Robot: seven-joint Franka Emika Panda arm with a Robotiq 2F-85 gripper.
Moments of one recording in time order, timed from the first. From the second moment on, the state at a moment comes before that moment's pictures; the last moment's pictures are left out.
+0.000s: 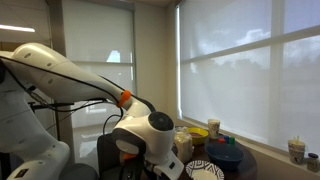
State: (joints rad) arm -0.16 -0.38 -0.36 -2.64 0.35 2.13 -0.39
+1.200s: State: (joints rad) arm -0.19 -0.35 -0.36 -2.64 0.36 2.13 -0.38
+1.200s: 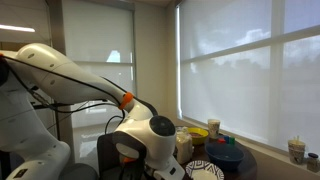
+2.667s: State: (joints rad) arm -0.22 -0.35 -0.40 -2.57 0.37 2.03 -0.30
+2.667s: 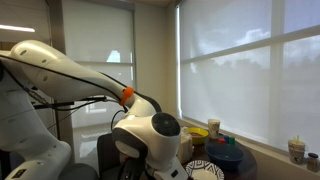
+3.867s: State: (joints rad) arm -0.22 -0.31 -0.42 -2.56 0.44 2.01 -0.34
